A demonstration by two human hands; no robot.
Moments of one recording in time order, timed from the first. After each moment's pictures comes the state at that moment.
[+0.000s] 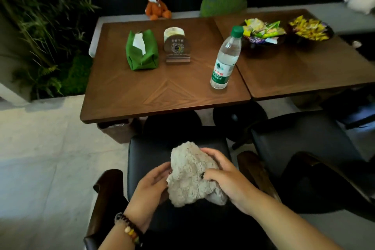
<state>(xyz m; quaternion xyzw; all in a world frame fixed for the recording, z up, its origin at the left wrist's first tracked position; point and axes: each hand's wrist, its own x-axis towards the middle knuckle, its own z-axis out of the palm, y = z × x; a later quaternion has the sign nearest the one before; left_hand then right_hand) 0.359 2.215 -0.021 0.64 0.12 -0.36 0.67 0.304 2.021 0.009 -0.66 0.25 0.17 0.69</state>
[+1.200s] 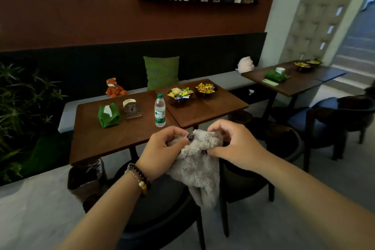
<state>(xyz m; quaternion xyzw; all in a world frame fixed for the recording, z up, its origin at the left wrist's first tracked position) 0.147 2.191 0.268 0.69 -0.39 -0.18 0.58 0.012 2.029 0.289 -0.88 0.12 -0.20 0.42</state>
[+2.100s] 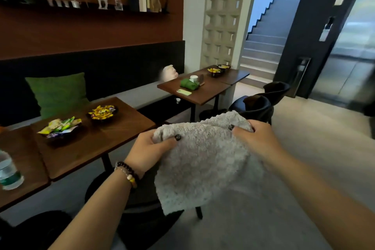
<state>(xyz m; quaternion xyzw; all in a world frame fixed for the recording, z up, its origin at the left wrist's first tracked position) -0.010 1.747 0.282 0.62 -0.45 -0.29 0.57 -0.242 1.600 0.298 -0.71 0.45 -0.36 0.41</state>
